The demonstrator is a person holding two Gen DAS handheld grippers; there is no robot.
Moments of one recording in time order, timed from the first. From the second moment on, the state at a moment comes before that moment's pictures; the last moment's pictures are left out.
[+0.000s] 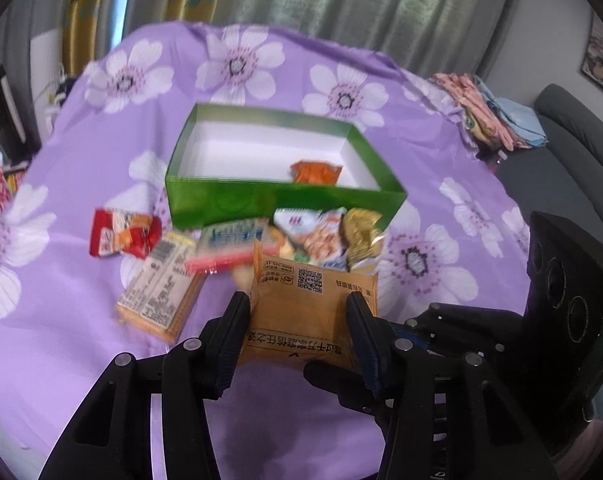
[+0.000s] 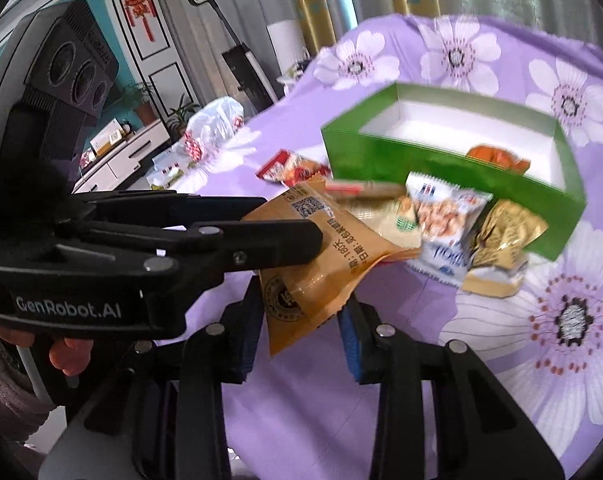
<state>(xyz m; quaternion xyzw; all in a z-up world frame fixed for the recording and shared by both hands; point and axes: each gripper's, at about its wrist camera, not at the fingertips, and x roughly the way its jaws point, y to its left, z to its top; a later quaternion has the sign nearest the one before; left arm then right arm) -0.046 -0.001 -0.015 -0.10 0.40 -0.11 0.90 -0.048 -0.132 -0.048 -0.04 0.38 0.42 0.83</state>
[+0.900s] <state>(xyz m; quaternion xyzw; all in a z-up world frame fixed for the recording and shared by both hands) 0.005 -0.048 0.035 -0.05 0.34 -0.15 0.93 -0.006 -0.176 -0.002 -0.01 0.31 0.37 0.87</state>
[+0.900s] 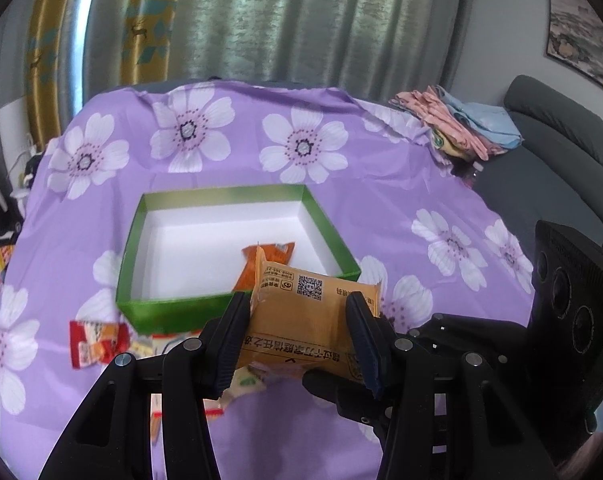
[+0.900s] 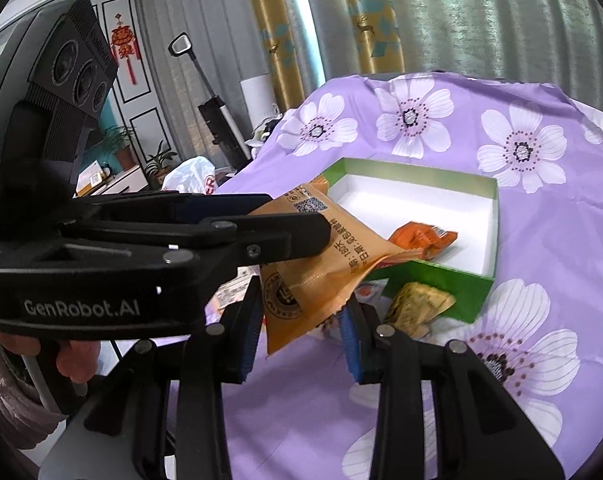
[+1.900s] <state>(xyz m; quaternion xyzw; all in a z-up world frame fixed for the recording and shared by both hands) 0.132 -0.006 -0.020 -0.14 0.39 -0.10 0.91 0.122 -0.139 -0.034 -0.06 0.36 0.33 0.87</state>
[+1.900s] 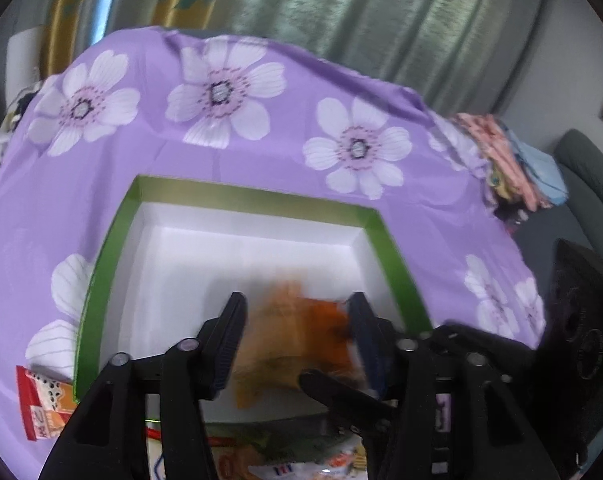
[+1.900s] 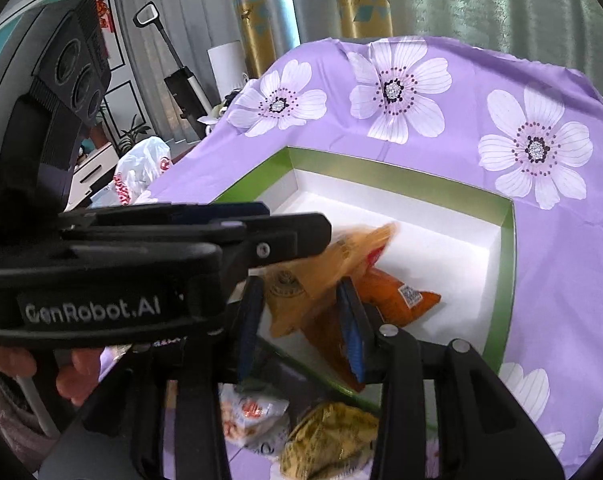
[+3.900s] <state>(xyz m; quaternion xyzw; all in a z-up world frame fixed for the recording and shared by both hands) 0.047 -0.095 -0.058 -0.12 0.44 -0.26 0.85 0.025 -0.234 -0.081 0.04 0.41 0.32 0.85</state>
